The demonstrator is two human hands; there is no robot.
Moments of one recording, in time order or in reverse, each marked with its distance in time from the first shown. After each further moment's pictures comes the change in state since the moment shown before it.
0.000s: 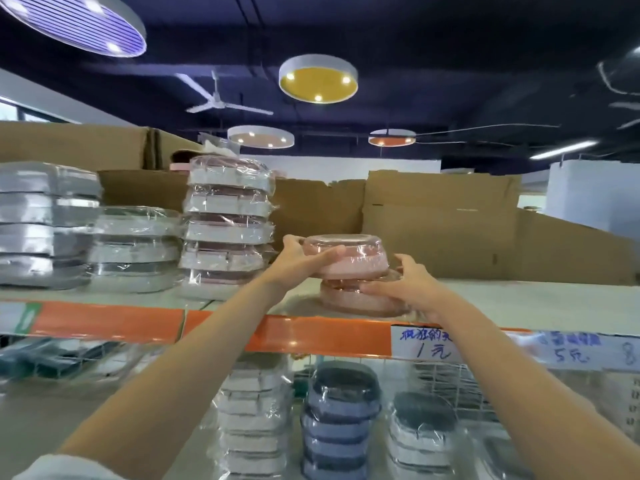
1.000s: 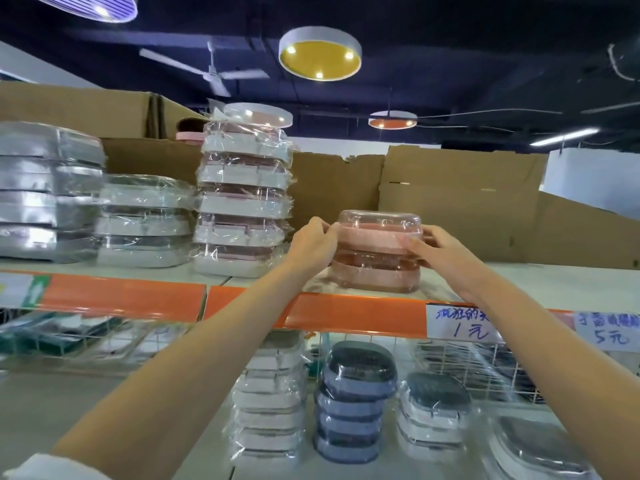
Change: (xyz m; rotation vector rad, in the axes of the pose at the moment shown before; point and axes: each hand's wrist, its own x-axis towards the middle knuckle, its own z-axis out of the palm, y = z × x) left_hand -0.007 -0.003 0.002 0.182 0.201 0.068; right_hand -0.007 -0.007 0.005 0.186 0.080 -0.139
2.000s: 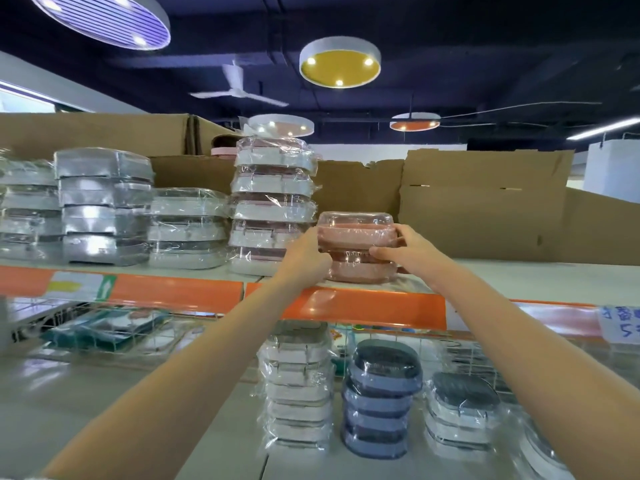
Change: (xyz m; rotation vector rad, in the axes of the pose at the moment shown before) left_hand -0.040 -0.004 -0.042 0.073 -0.044 -0.058; right_hand 0.022 -0.018 0.056 -0.054 -0.083 -0.018
